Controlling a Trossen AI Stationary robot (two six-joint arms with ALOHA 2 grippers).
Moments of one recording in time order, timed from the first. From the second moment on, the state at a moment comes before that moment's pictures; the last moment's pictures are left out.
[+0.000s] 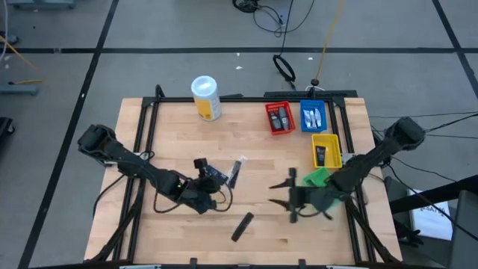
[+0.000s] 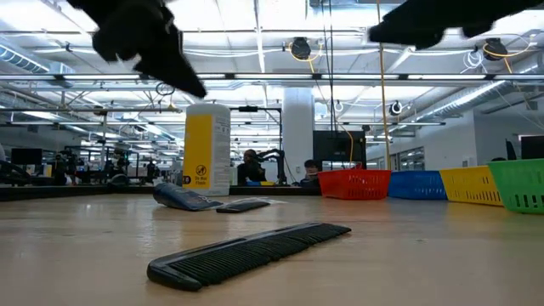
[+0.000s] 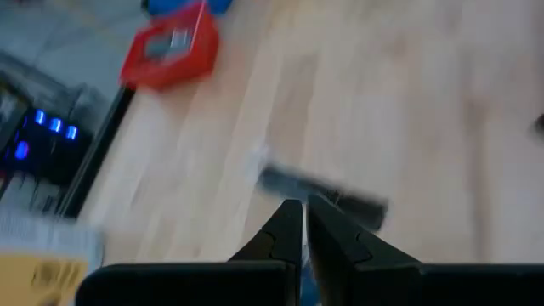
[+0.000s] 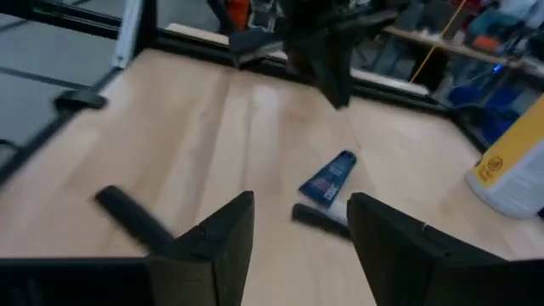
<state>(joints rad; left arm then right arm) -0.47 1.56 1.00 -0.41 -0.75 -0.27 0.63 1.33 0.62 0.34 0.65 0.03</state>
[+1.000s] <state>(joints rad) -0.05 1.56 0.66 -0.15 -0.04 0.17 0.53 1.68 0.62 0.48 0.36 0.22</state>
